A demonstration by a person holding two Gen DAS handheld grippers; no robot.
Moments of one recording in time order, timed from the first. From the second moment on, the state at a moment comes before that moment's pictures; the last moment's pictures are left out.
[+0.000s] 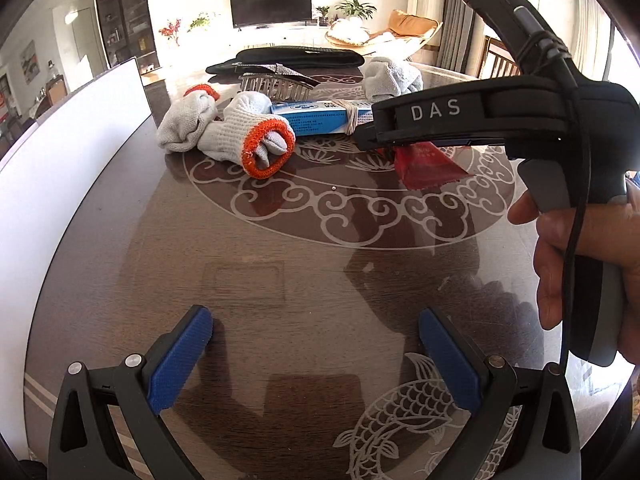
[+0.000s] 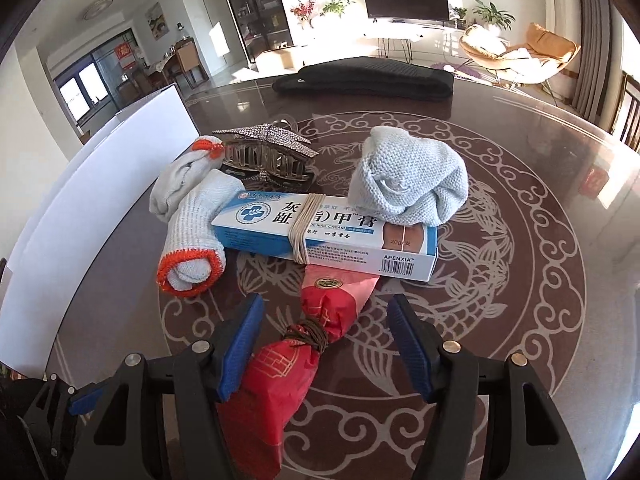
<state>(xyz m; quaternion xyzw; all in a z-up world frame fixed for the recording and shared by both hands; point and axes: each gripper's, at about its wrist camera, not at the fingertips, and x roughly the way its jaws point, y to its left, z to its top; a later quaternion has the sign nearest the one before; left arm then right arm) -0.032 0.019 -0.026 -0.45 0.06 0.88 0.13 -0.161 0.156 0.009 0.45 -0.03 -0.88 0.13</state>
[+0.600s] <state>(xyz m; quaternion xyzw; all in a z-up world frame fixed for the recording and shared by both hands) -0.150 0.001 -0.014 -0.49 -0.07 0.86 0.12 -0.094 0.204 0.006 0.43 0.05 -0.90 0.09</state>
